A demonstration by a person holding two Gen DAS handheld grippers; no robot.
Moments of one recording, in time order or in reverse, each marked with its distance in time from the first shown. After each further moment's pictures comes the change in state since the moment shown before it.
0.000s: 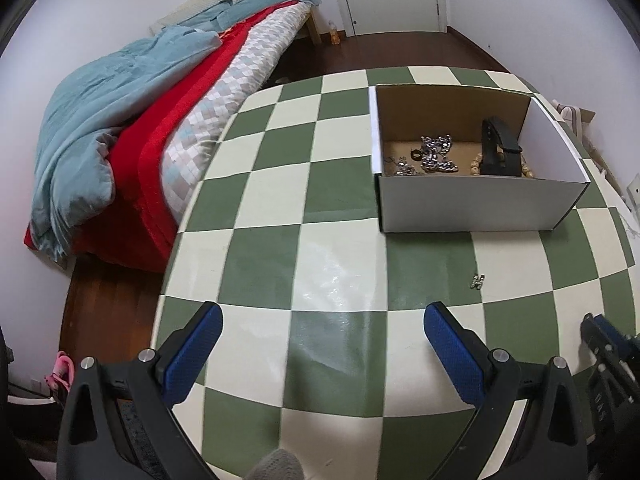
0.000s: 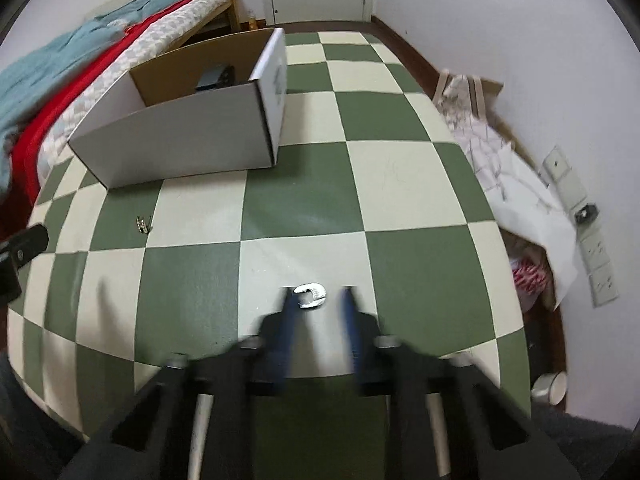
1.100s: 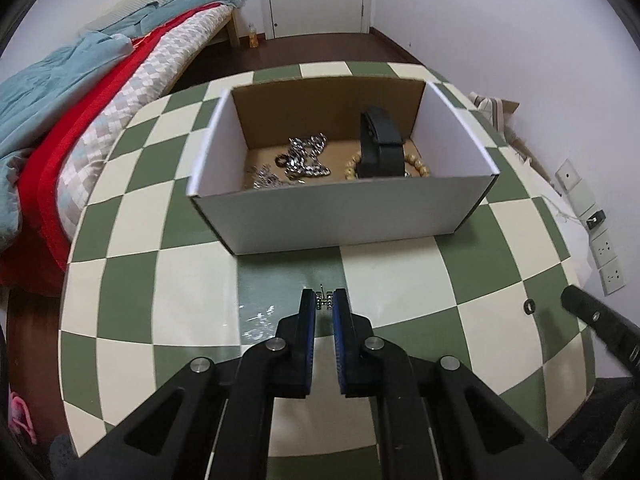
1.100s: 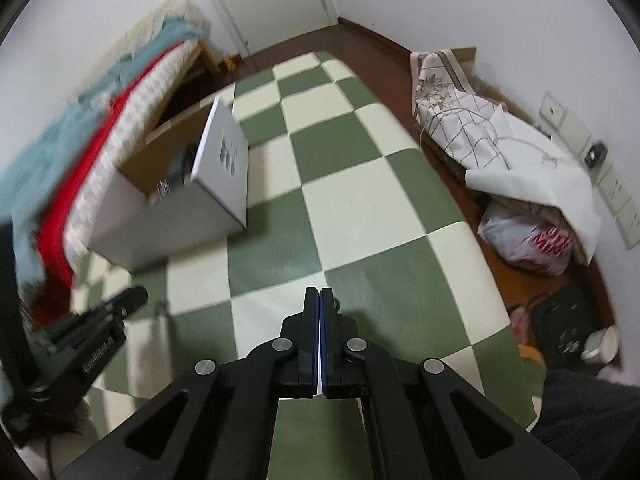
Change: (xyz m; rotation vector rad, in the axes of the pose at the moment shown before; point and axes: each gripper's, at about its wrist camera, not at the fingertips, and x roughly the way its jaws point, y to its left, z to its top) left arm 0.010 -0.055 0.010 0.082 -0.019 -0.300; right arm -0.026 -0.076 0.023 0.330 -0.051 0.199
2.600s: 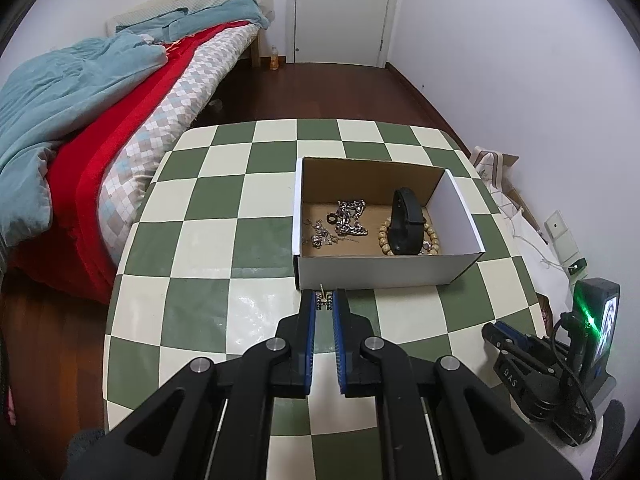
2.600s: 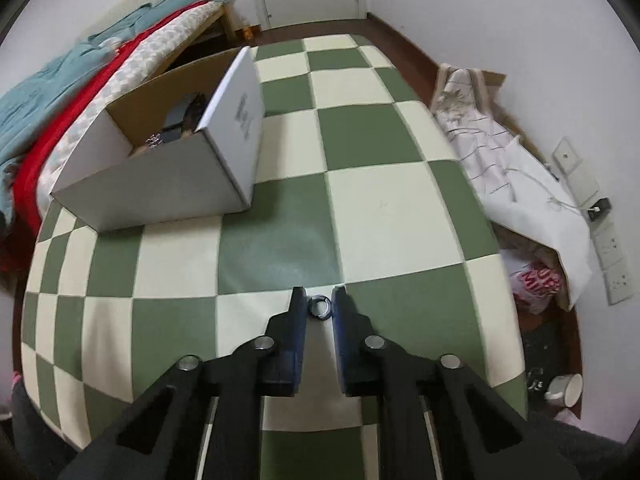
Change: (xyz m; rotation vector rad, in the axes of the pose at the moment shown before) left arm -0.069 0.053 0.022 -0.100 -0.095 -0.026; right arm 0.046 0.043 -0.005 -0.251 0.058 -0.140
